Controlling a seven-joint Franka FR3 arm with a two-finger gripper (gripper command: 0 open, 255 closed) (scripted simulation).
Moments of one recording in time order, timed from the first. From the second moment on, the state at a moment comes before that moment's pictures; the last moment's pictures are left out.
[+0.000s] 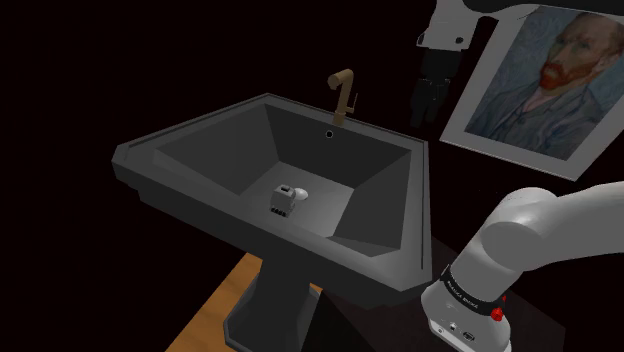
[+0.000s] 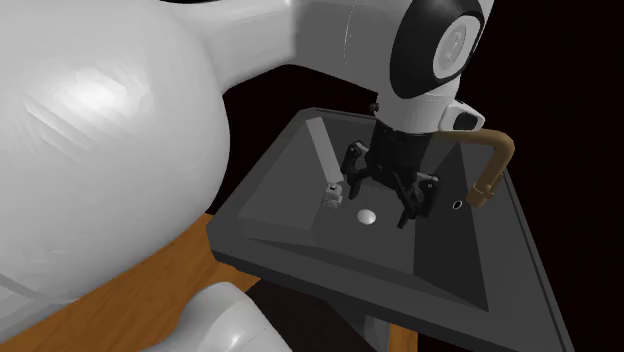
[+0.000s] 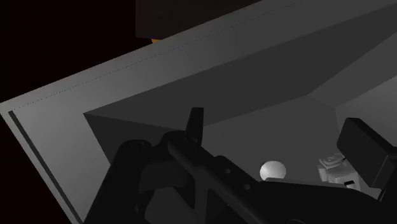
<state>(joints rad) -0.02 -0.75 -0.01 -2.31 0.00 1.42 -0.09</state>
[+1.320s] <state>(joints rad) 0.10 -0.13 0.19 -2.09 0.05 1.67 0.02</state>
